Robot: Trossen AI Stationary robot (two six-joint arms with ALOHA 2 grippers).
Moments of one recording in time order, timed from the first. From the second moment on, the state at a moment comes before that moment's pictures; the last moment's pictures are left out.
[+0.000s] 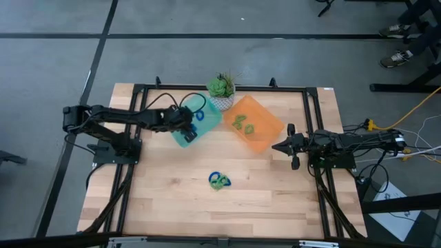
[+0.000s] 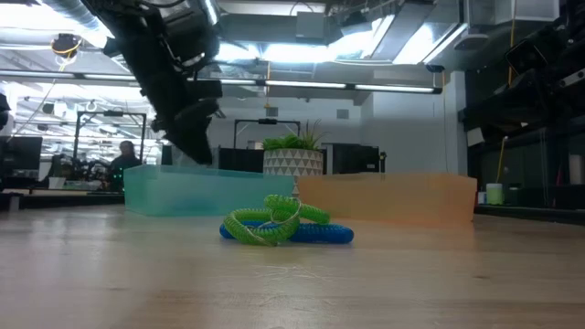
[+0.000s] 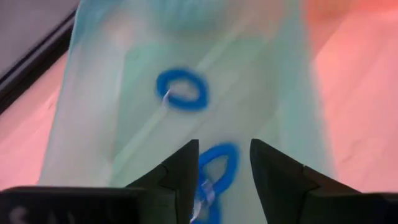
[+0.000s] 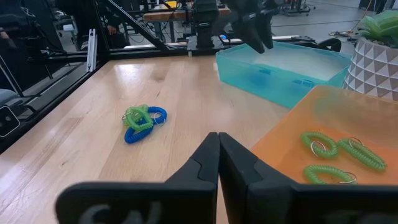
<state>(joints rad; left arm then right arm) 0.23 1.31 0.71 -0.35 -0.35 -0.34 0.08 0.21 0.01 0.03 0.08 0.07</state>
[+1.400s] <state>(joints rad) -0.37 1.37 0.81 0.12 -0.20 -0.24 0.08 0.21 0.01 0.03 0.08 0.07</state>
